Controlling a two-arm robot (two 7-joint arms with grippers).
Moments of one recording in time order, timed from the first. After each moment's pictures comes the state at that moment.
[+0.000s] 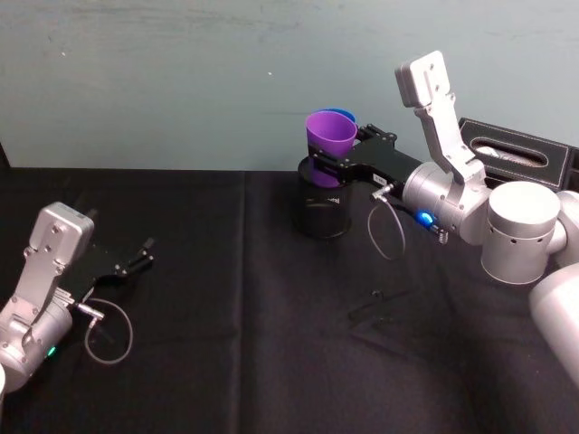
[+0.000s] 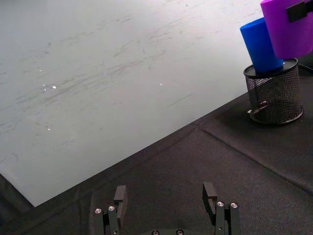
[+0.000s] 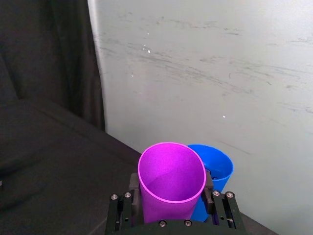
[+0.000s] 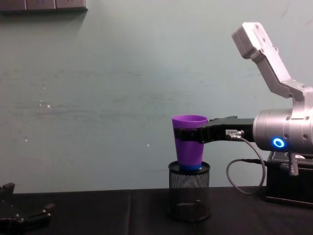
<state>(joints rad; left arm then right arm) -0.20 0.60 0.45 -1.41 -0.25 -0.12 0.03 0.64 0.22 -0.44 -1.16 0.26 0.16 0.37</state>
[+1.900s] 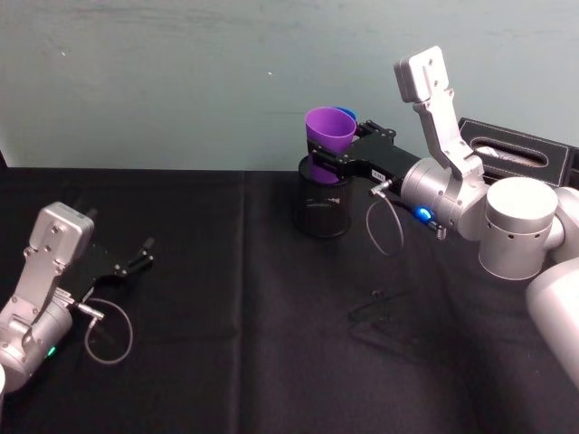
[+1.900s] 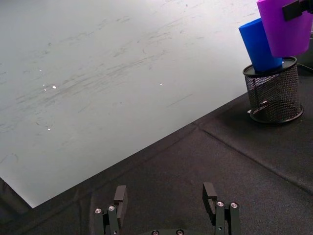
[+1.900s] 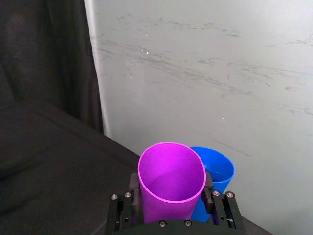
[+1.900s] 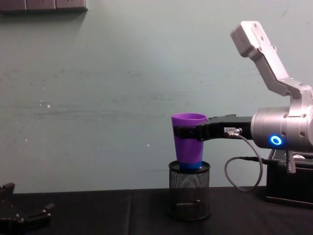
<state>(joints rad) -0.20 0.60 0.45 -1.41 -0.25 -0.12 0.03 0.65 0.21 -0.43 -1.14 0.25 0.16 0.38</state>
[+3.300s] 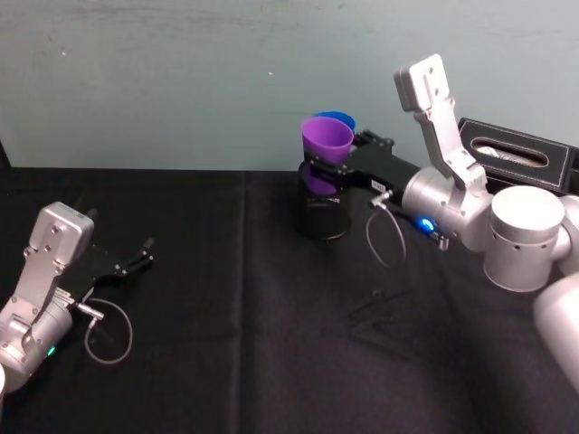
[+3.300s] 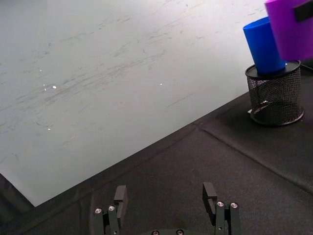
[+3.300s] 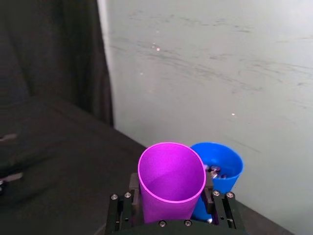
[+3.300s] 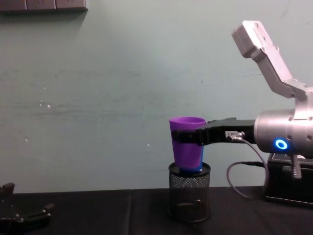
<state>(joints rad) -0.20 0.60 0.45 -1.41 -0.25 -0.12 0.03 0.60 0.23 -0.42 -1.22 0.25 0.20 0.40</state>
